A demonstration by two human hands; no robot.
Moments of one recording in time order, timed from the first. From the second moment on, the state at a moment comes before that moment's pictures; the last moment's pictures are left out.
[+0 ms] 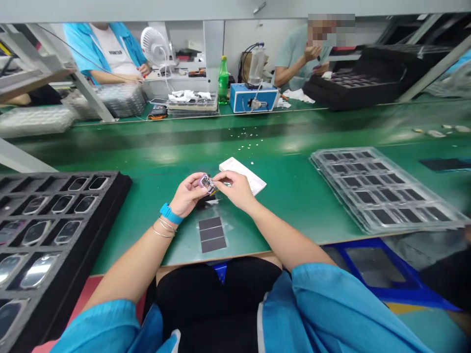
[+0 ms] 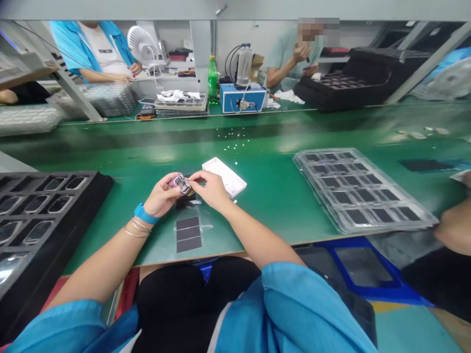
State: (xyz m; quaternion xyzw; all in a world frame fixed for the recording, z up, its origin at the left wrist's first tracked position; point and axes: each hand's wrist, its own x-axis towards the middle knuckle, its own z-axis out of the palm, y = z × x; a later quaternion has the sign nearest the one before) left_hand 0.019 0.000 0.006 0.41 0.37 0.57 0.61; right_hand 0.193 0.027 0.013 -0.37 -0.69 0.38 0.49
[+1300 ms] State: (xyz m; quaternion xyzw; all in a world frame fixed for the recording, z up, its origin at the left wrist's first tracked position) left_hand 0.015 0.002 0.009 0.36 0.37 0.42 0.74; right_hand 0.197 0.023 0.009 -0.32 -0.76 0.31 0.48
